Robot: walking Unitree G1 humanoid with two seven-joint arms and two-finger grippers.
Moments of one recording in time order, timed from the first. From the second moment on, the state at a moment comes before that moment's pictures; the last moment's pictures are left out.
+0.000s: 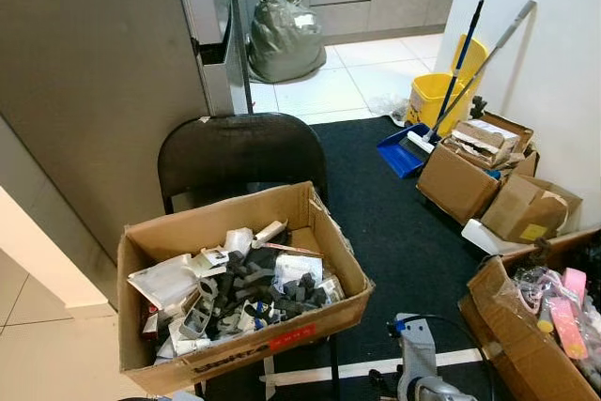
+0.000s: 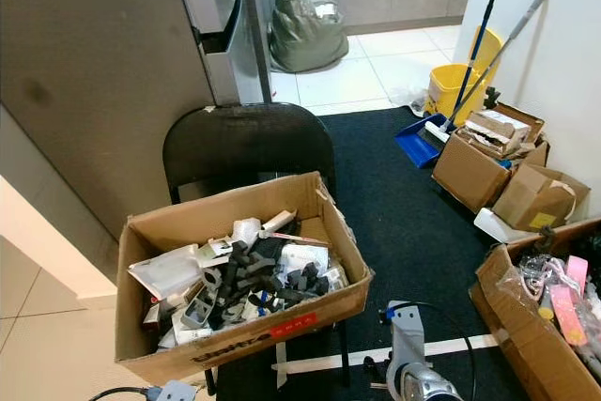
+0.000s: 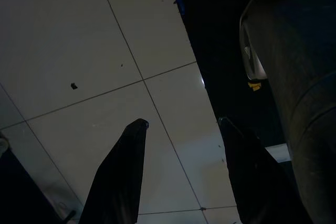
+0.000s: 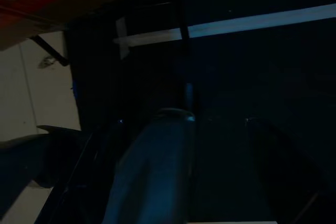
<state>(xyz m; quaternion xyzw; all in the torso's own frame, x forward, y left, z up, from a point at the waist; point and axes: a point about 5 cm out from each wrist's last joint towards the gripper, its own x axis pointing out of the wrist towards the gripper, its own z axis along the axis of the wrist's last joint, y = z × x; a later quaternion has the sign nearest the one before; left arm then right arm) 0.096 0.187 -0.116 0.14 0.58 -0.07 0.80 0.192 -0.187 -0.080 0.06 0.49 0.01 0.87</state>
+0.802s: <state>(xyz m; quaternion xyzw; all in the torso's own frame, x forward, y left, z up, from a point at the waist) 0.088 0.214 -0.113 0.08 0.59 0.01 0.80 0.171 -0.190 -0.090 0.07 0.52 -0.01 0.85</state>
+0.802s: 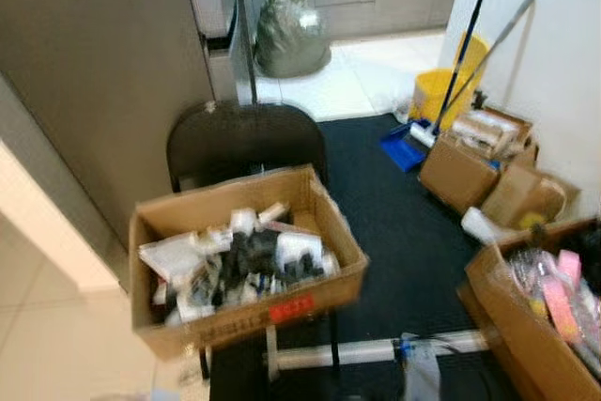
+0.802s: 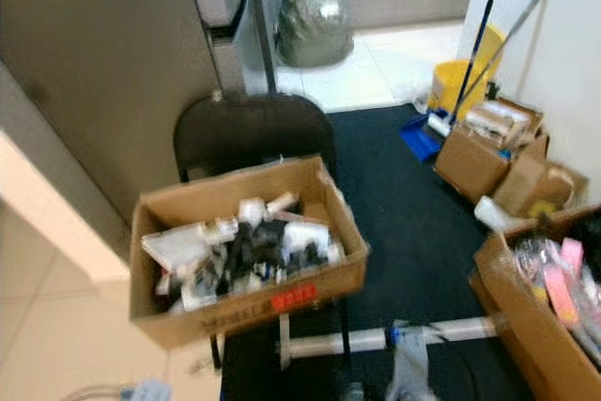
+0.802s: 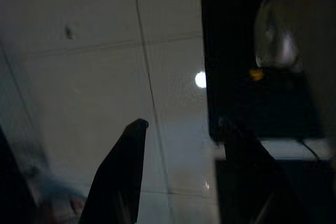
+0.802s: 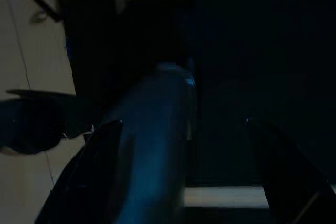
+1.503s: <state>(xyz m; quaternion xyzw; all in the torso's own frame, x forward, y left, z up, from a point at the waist) 0.061 0.231 -0.115 0.03 0.61 0.10 0.79 0.170 -0.186 -0.091 -0.01 0.53 0.05 0.85</state>
